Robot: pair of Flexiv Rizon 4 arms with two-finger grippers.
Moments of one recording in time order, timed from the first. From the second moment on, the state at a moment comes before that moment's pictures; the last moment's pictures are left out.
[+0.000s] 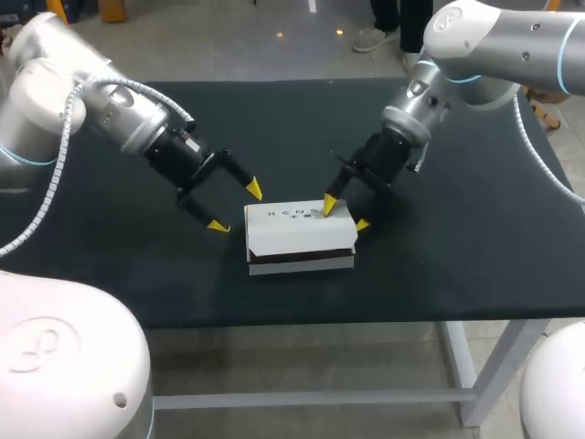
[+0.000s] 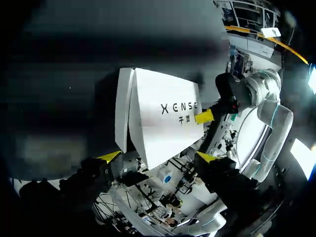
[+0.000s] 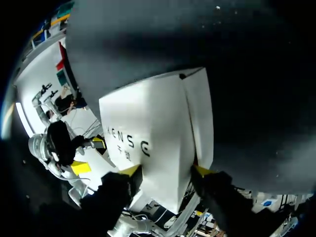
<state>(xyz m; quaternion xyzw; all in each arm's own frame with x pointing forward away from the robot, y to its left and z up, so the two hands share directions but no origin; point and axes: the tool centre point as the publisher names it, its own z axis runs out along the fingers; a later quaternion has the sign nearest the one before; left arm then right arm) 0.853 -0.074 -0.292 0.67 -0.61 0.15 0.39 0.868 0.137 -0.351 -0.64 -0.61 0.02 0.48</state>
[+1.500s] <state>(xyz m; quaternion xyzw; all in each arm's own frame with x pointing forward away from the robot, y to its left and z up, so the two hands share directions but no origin) 0.825 -0.105 -0.271 0.41 -0.90 0.12 0.08 0.871 0.139 -0.353 -0.64 -0.60 0.02 0.48</state>
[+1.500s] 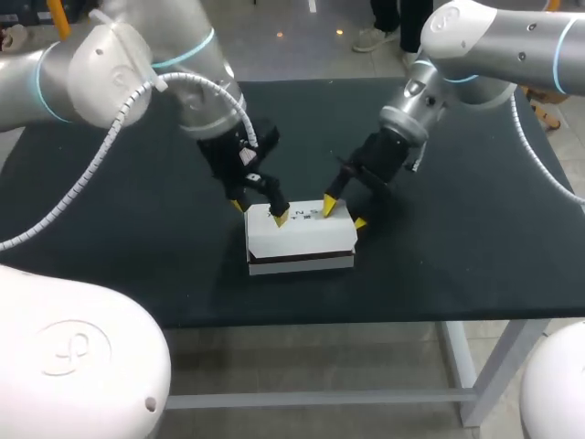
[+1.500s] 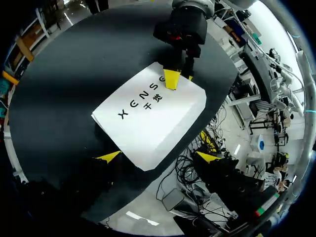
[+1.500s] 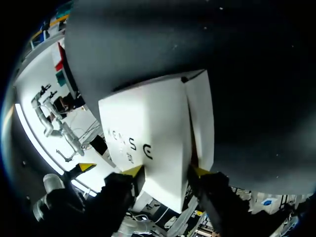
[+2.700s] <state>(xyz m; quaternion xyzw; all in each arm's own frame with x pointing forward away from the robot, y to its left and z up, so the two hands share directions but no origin) 0.819 -0.113 -0.300 0.14 -0.99 0.08 -0.02 0.871 0.139 -0.353 -0.64 -0.60 0.02 0.48</state>
